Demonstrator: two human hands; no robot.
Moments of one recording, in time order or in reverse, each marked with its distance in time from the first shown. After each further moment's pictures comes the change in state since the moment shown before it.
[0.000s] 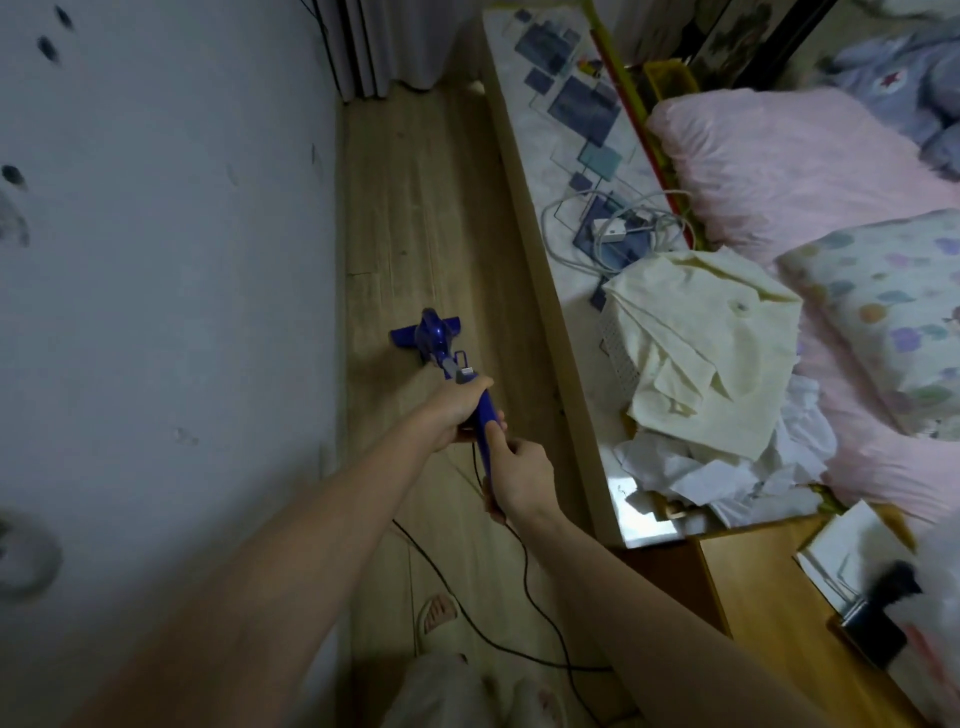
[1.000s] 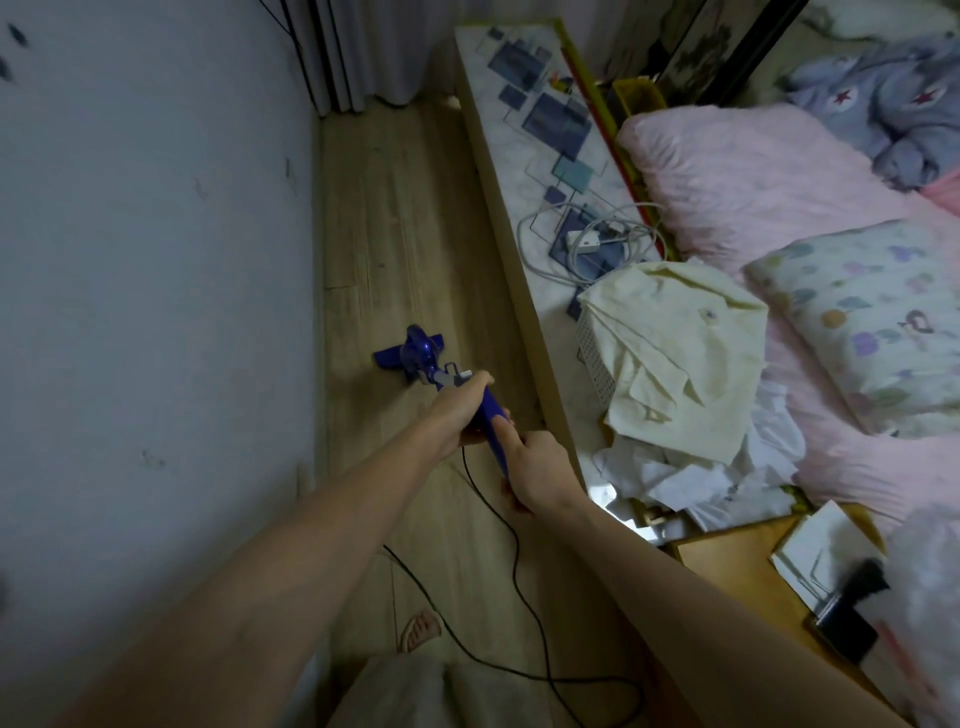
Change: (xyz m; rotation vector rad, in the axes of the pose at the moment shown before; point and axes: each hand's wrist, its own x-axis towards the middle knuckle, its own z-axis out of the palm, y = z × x) left_hand 0.014 0.013 0.030 -0.084 -0.039 -0.068; right_hand 0.008 -0.023 -0.045 -0.273 0.004 -0.057
